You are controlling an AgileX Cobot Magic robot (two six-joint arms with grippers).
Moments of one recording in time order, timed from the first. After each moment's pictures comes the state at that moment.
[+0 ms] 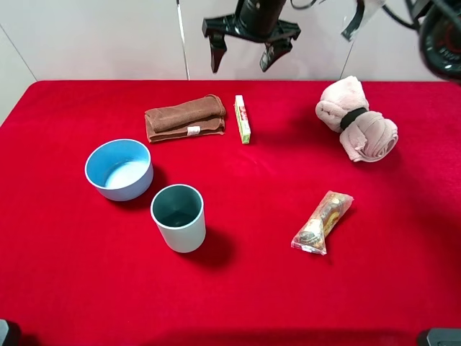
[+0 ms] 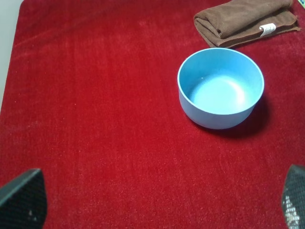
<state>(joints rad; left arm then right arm) 0.06 0.00 -0.50 -0.13 1.07 0.20 0.52 2.33 -2.24 0.16 1.22 0.18</state>
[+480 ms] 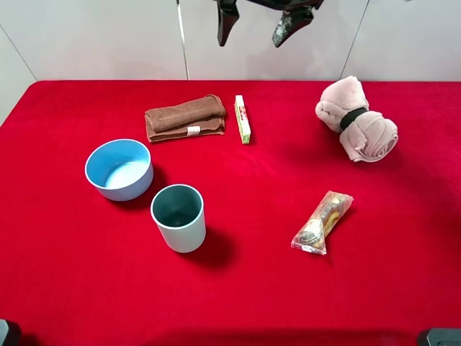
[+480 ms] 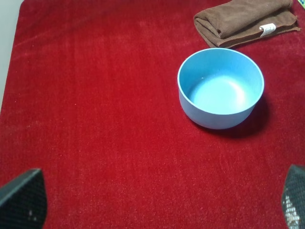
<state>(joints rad) 0.06 0.00 -0.50 -0.13 1.07 0.20 0.52 2.09 -2.03 0.17 1.22 0.16</state>
